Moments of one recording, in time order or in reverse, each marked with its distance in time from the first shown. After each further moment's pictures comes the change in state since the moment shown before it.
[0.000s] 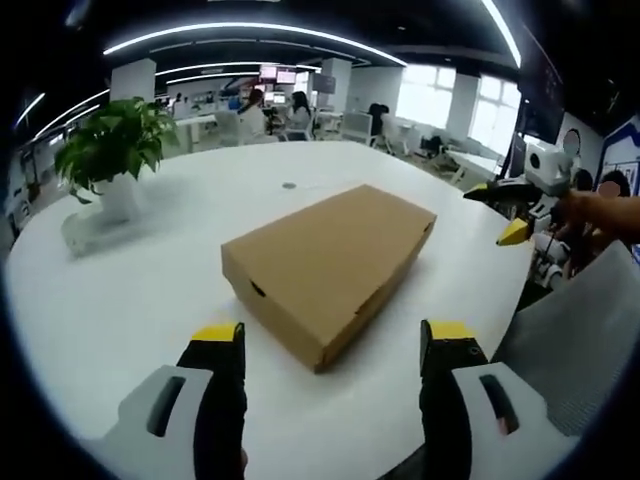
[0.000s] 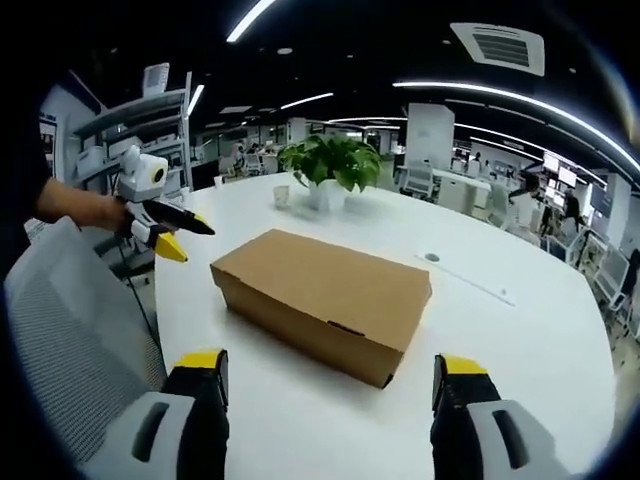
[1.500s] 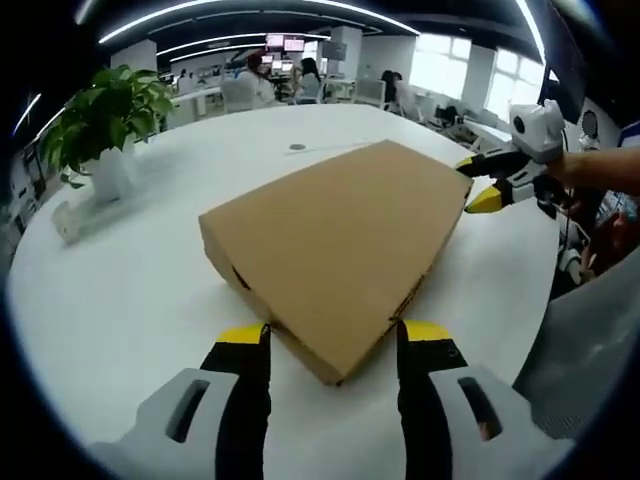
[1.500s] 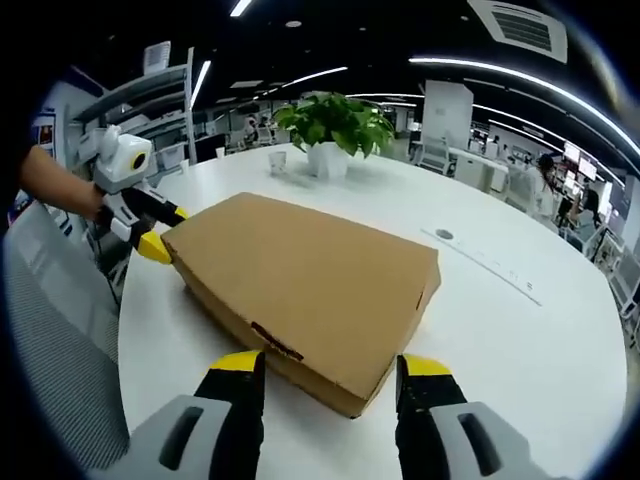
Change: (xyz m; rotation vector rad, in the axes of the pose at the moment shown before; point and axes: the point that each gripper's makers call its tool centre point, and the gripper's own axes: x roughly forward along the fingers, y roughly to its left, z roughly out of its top) left arm 0.056 0.009 -0.024 0.015 0.138 0.069; right arm 0.085 -0.045 -0.018 -0.033 0.116 0.060
